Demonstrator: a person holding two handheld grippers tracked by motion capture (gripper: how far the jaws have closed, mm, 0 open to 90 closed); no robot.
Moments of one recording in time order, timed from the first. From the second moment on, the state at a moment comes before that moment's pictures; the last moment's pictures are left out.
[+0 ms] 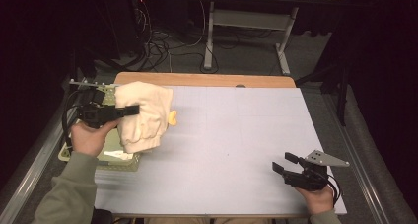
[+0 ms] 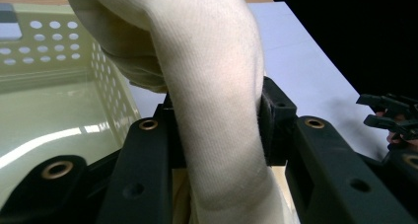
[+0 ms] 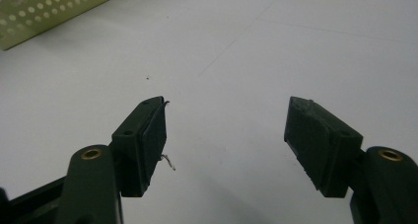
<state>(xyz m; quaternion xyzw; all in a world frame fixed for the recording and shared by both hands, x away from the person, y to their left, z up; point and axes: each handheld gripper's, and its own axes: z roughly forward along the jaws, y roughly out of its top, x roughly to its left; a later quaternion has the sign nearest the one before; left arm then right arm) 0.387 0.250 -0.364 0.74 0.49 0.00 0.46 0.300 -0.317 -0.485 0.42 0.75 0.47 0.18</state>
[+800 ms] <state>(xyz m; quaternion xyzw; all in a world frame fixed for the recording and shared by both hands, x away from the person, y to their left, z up) 0.377 0.288 -0.354 0.71 0.52 0.03 0.48 0.307 -0.312 -0.485 0.41 0.76 0.47 0.18</state>
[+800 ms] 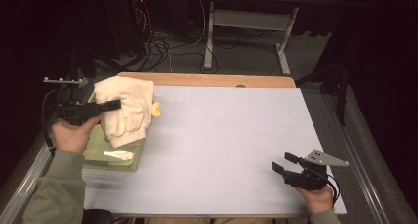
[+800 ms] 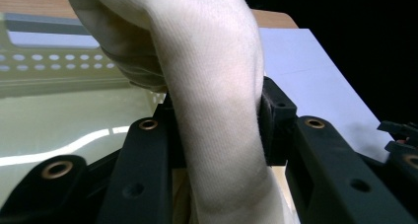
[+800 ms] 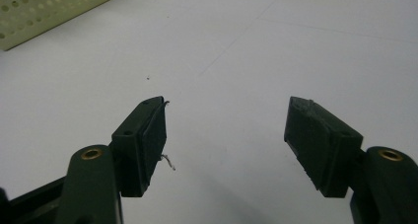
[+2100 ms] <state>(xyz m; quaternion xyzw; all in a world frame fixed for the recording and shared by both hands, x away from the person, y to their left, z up) 0.379 0.335 -0.376 0.67 0.58 0.05 0.47 0.303 -0.315 -0.486 0.42 0.76 0.47 0.18</state>
